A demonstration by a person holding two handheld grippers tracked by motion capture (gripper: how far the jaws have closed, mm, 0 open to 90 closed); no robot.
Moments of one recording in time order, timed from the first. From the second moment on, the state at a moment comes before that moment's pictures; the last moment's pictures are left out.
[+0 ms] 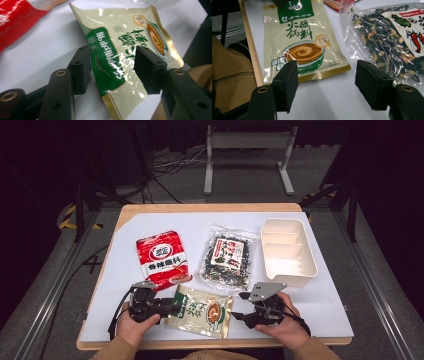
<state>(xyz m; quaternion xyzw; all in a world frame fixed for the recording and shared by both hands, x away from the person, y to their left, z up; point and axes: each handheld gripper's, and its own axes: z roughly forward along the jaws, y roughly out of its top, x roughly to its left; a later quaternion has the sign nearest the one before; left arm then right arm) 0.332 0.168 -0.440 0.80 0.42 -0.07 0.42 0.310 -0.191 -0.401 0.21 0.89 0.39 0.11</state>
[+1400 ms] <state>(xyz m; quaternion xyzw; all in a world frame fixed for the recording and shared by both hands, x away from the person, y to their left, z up) 0.303 0.162 -0.366 0.83 0.33 0.04 0.45 0.312 -0.199 -0.389 0.20 0.88 0.41 0.12</state>
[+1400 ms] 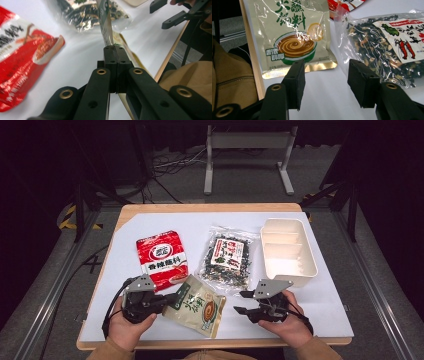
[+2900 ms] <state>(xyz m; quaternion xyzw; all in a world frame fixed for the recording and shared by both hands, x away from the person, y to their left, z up) 0.291 0.138 -0.282 0.86 0.14 0.10 0.47 0.339 -0.139 -0.341 0.08 0.89 0.44 0.05</state>
